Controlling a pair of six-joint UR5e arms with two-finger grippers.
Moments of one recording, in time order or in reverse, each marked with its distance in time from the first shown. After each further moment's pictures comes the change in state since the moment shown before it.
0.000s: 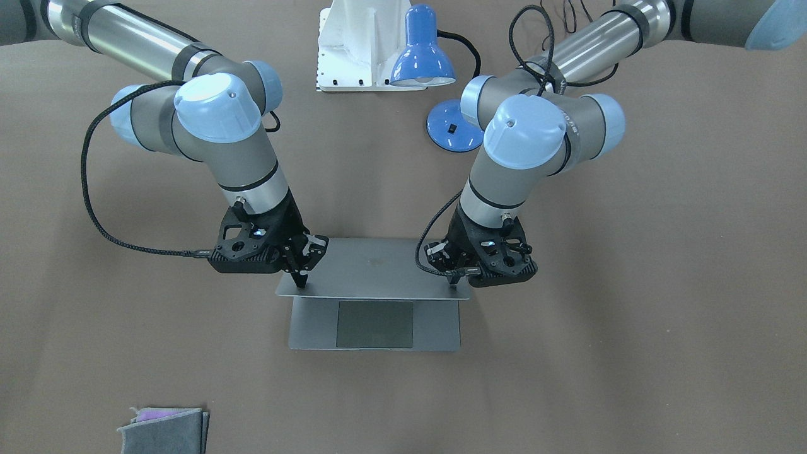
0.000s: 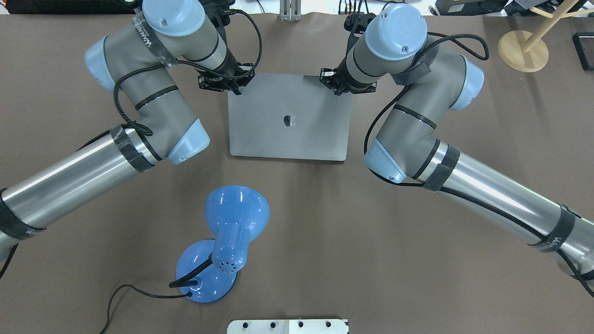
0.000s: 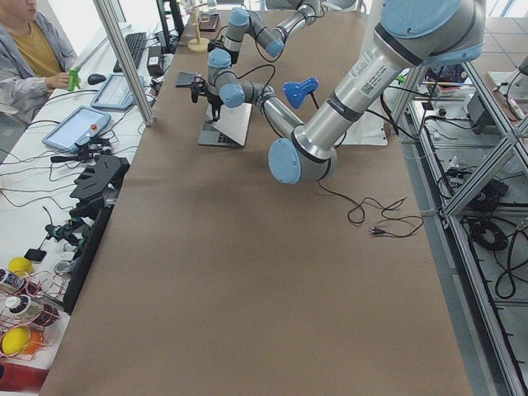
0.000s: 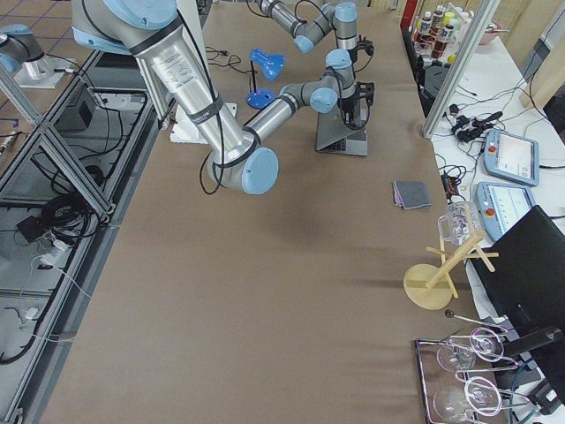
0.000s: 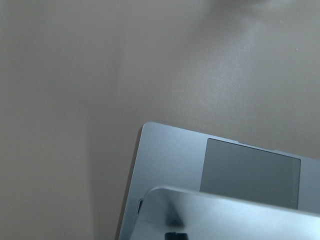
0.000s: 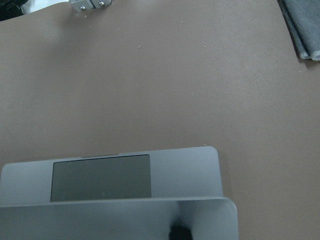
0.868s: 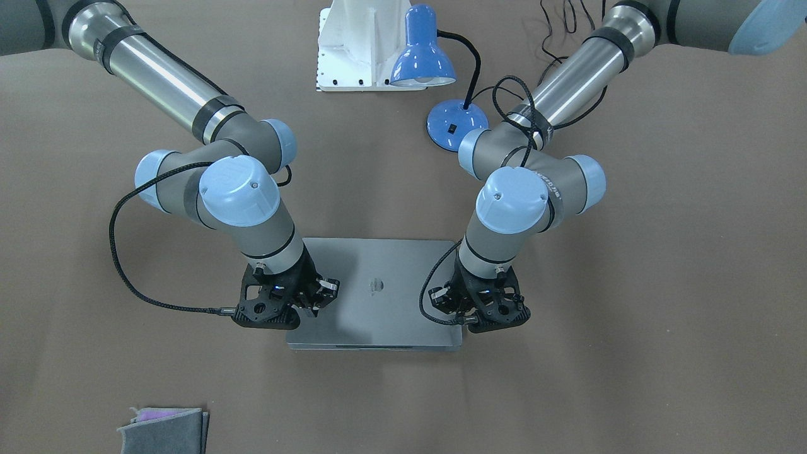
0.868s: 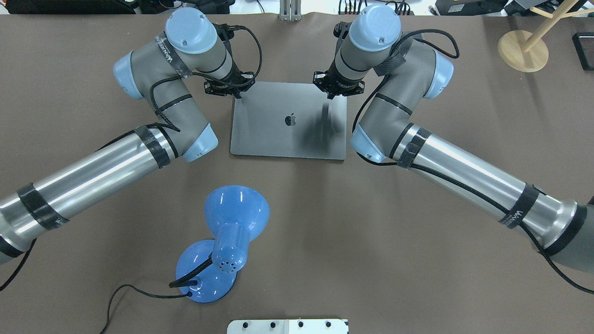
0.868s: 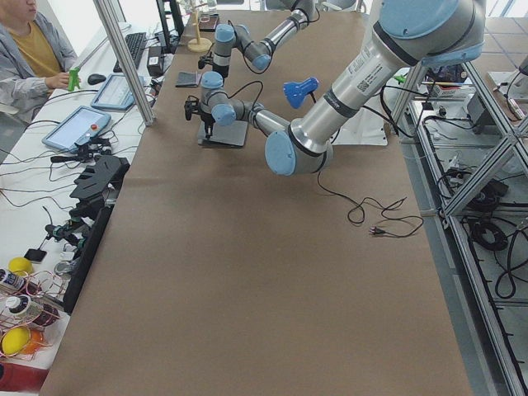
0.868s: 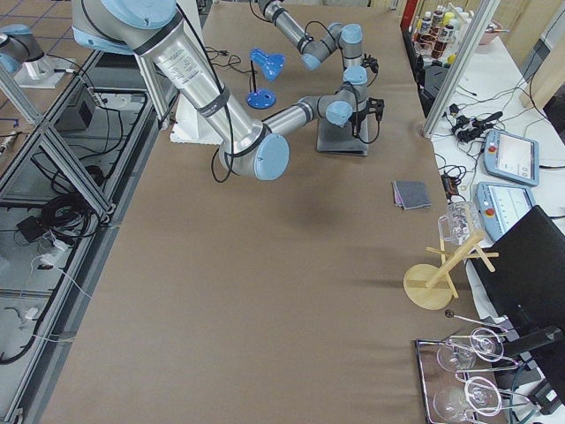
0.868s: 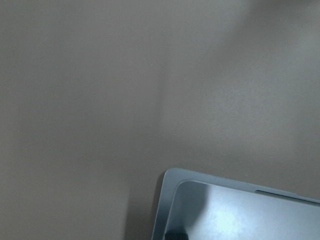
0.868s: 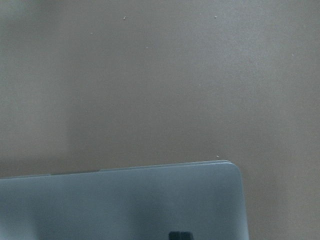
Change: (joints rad) left arm 0.017 -0.063 0.260 -0.178 0.038 0.001; right arm 0.019 0.106 -0.300 0.142 0.109 -0.009
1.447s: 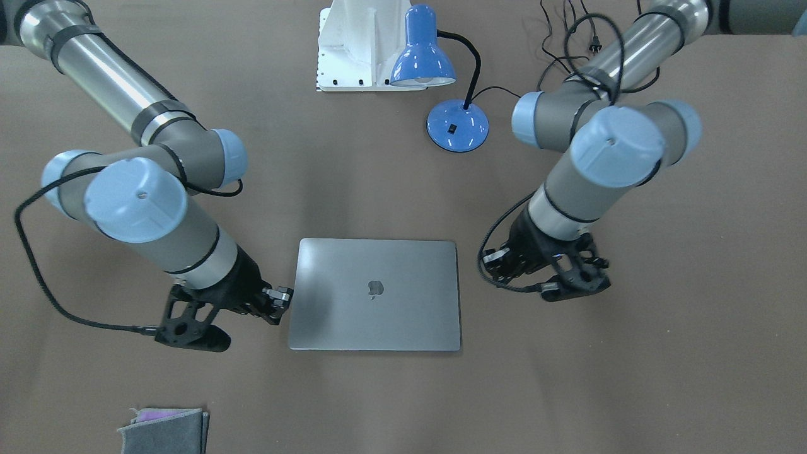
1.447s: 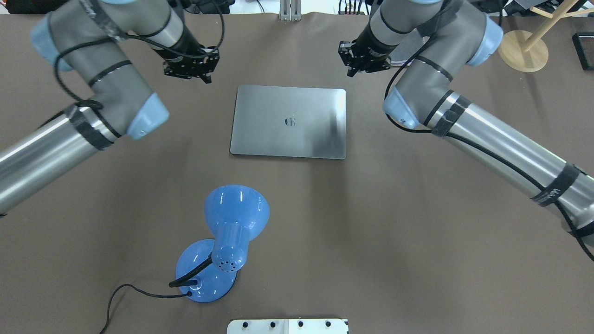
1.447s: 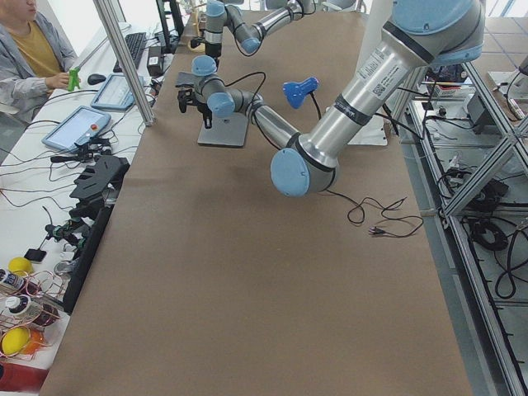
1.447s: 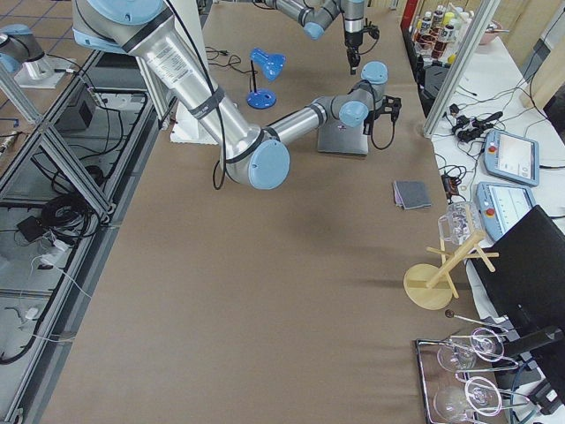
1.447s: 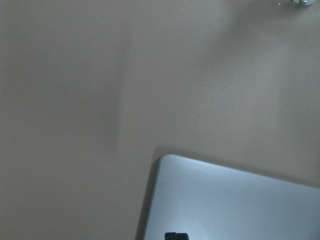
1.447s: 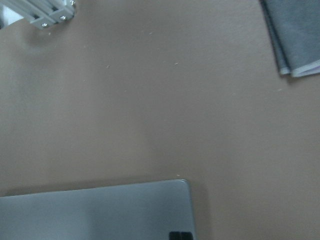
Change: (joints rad) left arm -0.162 0.239 -0.468 0.268 -0.237 0.099; right arm 0.168 -0.103 0.136 -0.011 0.227 -0.006
